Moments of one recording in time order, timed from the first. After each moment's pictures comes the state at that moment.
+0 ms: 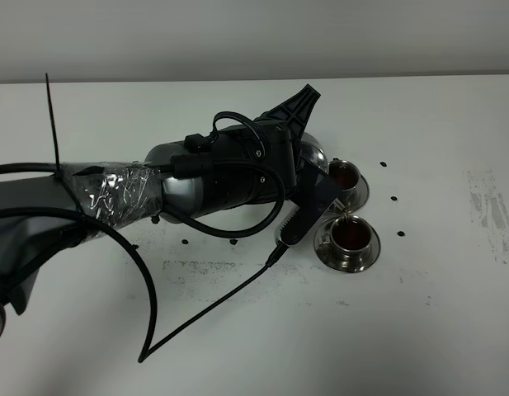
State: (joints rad) left arm -0.85 2.07 -1.50 0.96 0.58 0.84; right arm 0.08 -0.01 -0.52 -0.01 1.11 0.09
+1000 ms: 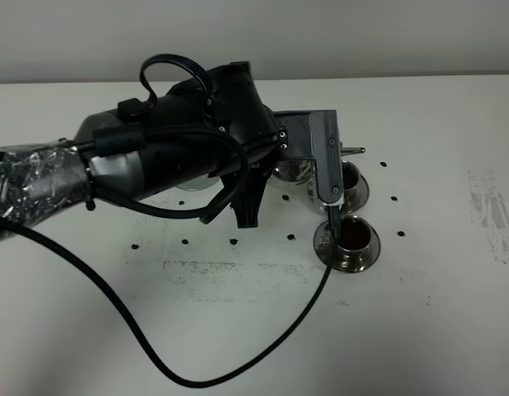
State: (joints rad) left arm -0.85 1.89 -1.50 0.54 0.82 0.36; right arm 0.08 -0.01 -0.52 -0.01 1.11 0.09
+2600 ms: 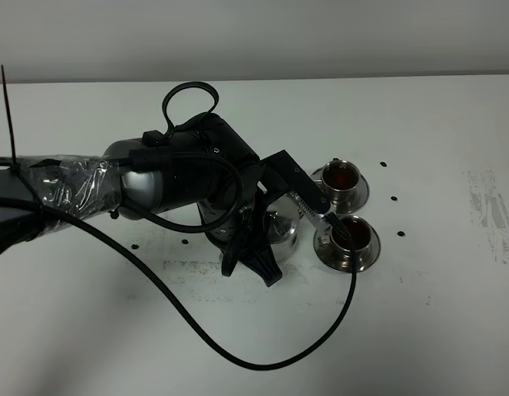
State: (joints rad) left arm -0.77 2.01 -1.37 0.22 0.75 0.08; right arm 0.08 -0.01 -0.52 -0.01 1.11 0.09
